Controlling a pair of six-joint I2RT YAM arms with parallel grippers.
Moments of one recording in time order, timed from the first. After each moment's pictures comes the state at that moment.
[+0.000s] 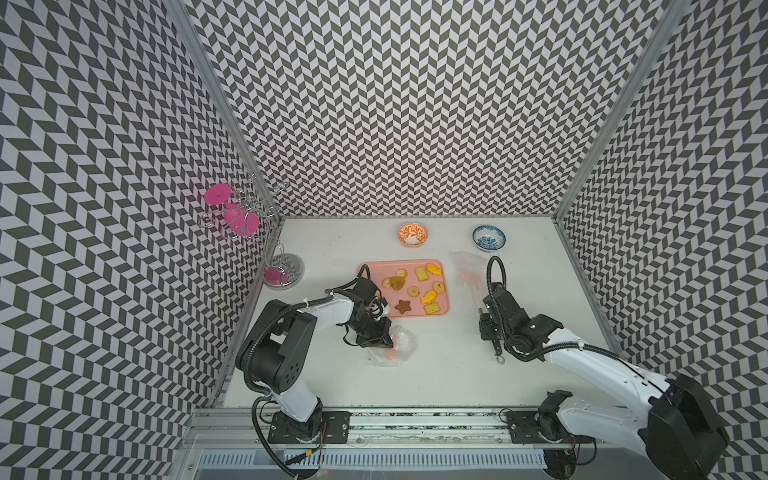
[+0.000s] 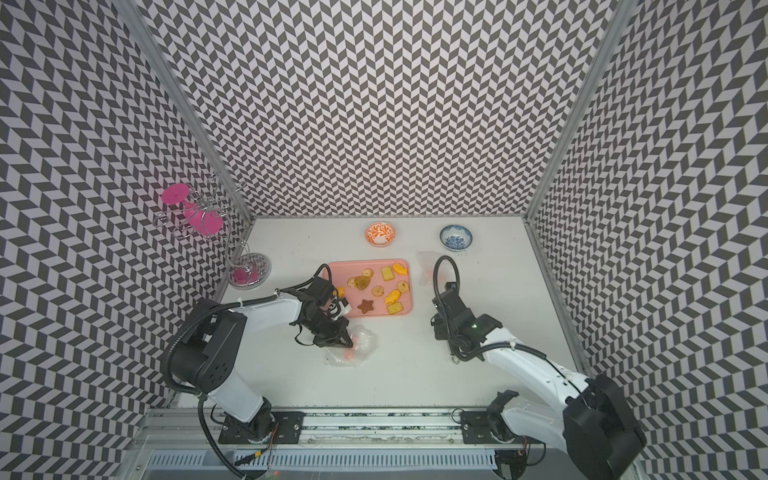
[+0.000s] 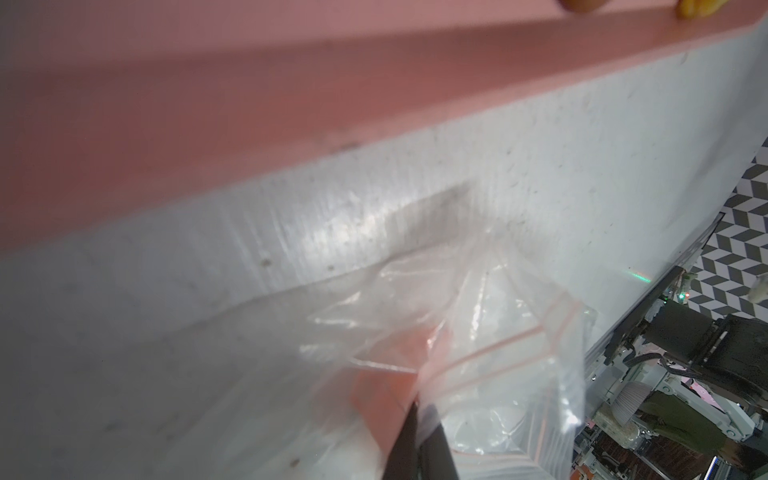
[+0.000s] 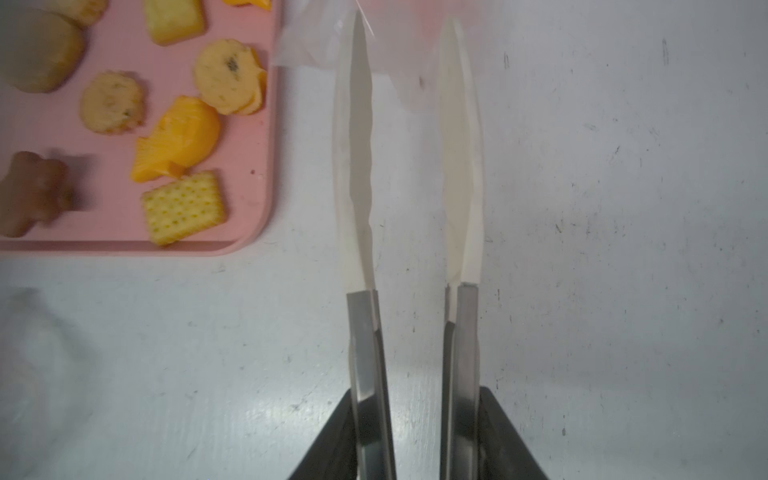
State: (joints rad) left arm -0.44 1.66 0.82 -0.60 0.63 -0.35; right arm 0.60 1.11 0.66 -0.54 0.23 0.49
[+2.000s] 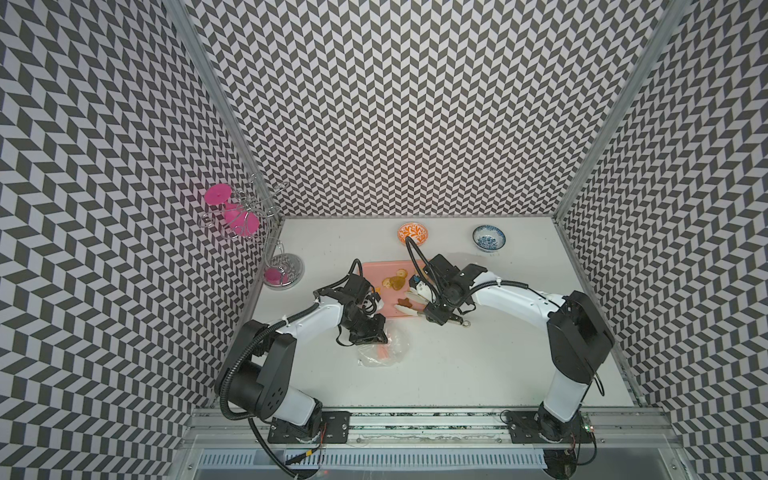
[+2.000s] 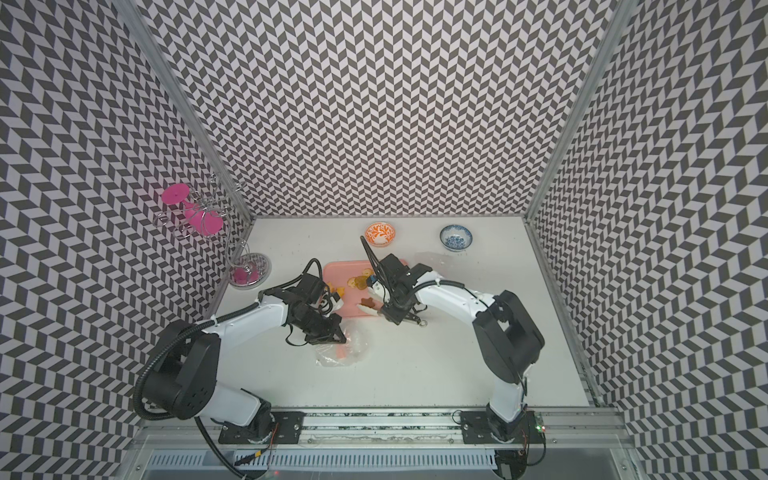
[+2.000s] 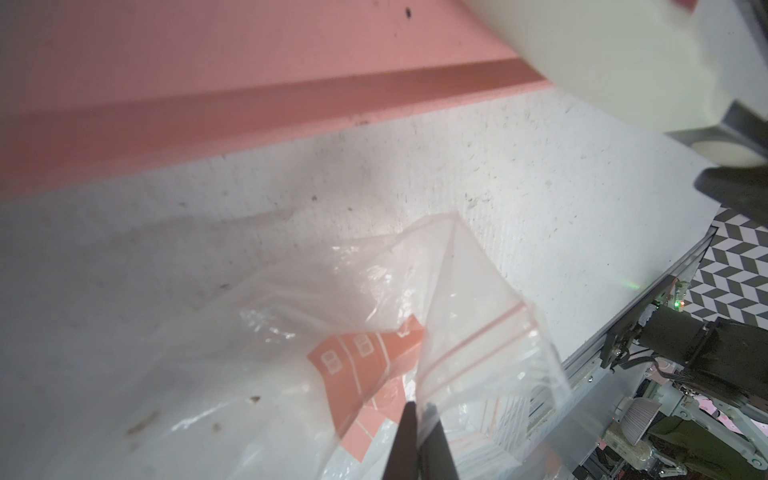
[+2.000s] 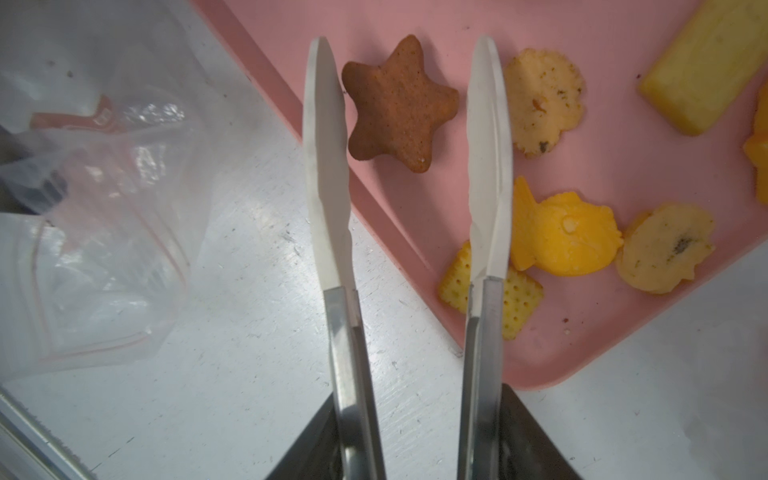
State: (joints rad) left arm -0.41 1.50 0.81 -0.68 0.57 -0.36; right arm 0.73 1.82 1.33 -0.79 -0.09 -0.22
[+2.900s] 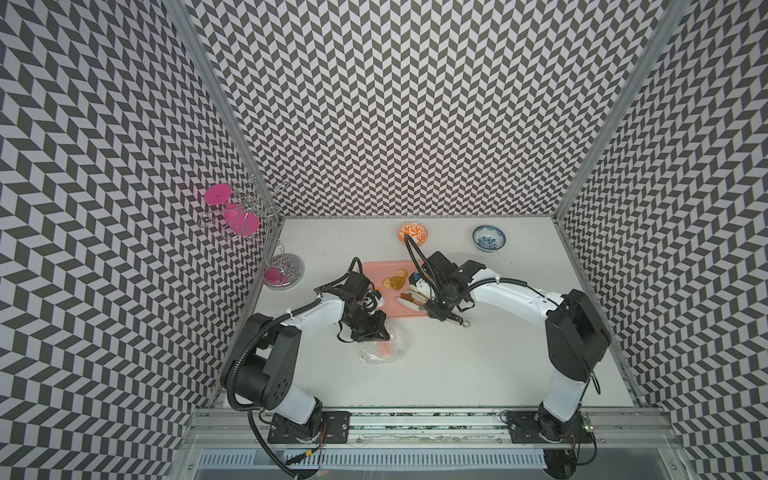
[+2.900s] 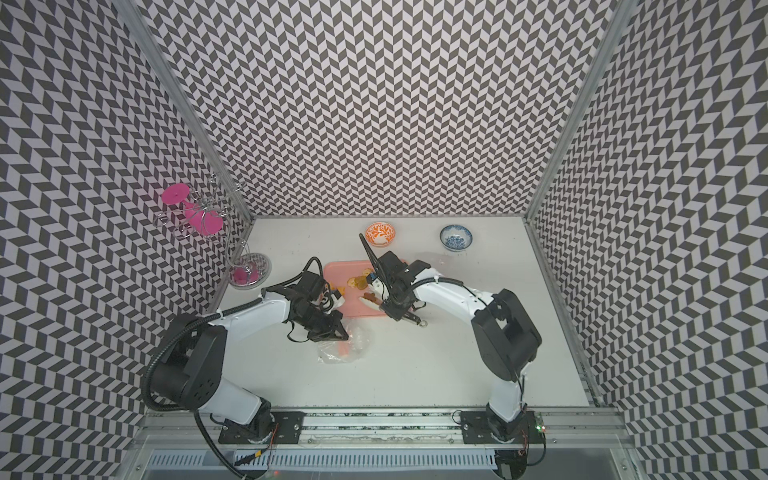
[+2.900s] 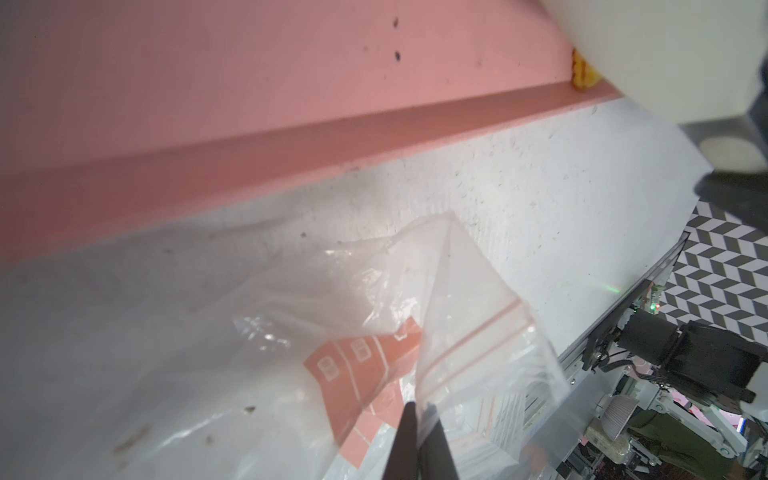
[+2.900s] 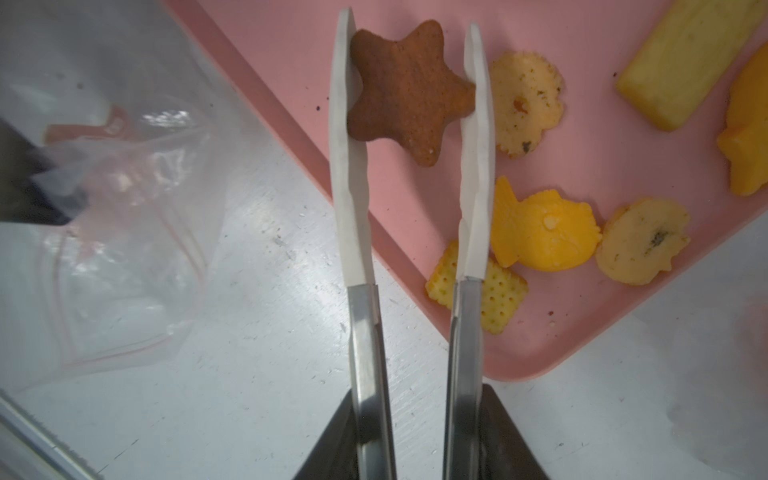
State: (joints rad) left arm -0.38 1.56 0.84 -0.65 0.63 -0.36; right arm 0.72 1.79 1.36 -0.83 -0.09 -0.19
